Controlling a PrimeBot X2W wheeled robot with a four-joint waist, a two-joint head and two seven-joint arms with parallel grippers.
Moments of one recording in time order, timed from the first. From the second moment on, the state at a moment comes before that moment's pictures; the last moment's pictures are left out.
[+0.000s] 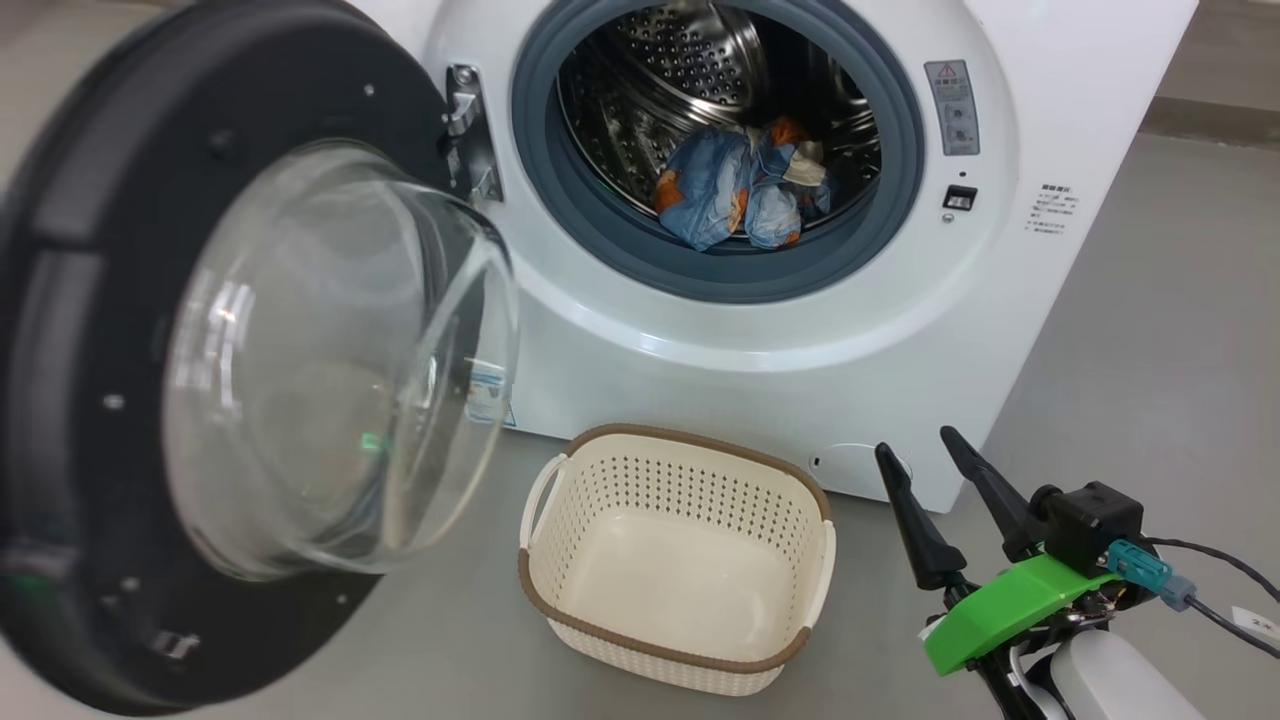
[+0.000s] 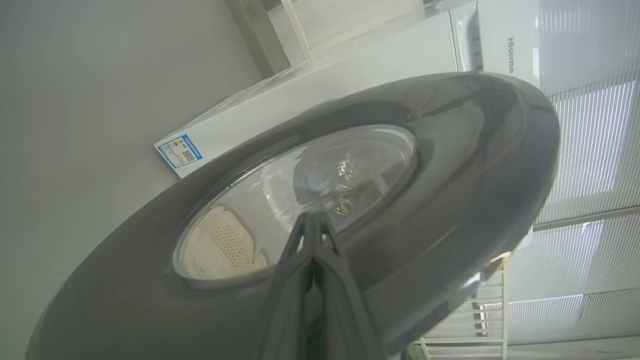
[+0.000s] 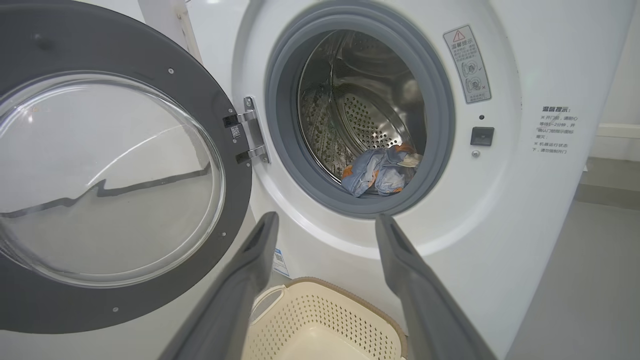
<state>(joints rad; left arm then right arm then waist) -0.42 0.46 0.42 0.53 -1.44 -0.10 1.00 -0.23 -0.18 0.31 0.38 0.45 0.13 -0.25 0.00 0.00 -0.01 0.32</state>
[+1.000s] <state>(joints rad) -0.20 0.25 0.26 -0.10 -1.51 0.08 1.15 -0.23 -0.15 0.26 0.37 0.45 0.13 -0.25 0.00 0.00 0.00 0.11</state>
